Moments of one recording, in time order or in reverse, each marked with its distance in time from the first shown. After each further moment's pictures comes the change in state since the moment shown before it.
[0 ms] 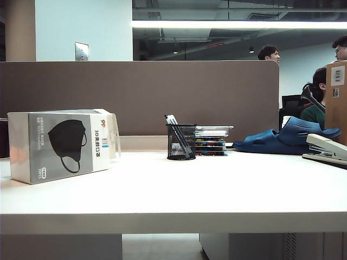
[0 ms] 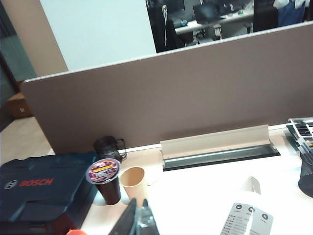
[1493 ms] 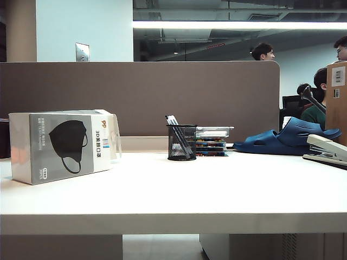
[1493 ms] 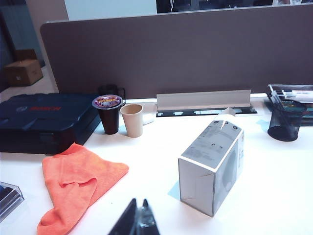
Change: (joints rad) left arm -0.002 -0.754 -0.265 -0.523 -0.018 -0.135; right arm 0.022 -0.929 -0.818 -0.053 -0.072 0.065
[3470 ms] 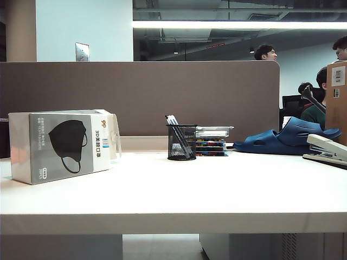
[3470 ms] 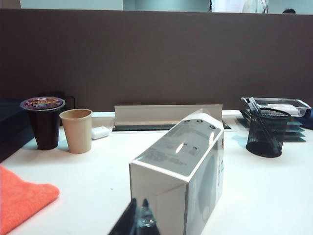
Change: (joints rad) left arm 0.000 0.000 -0.849 1.026 0.130 -0.072; right arm -0.002 -0.086 -0.729 0.747 0.059 0.046
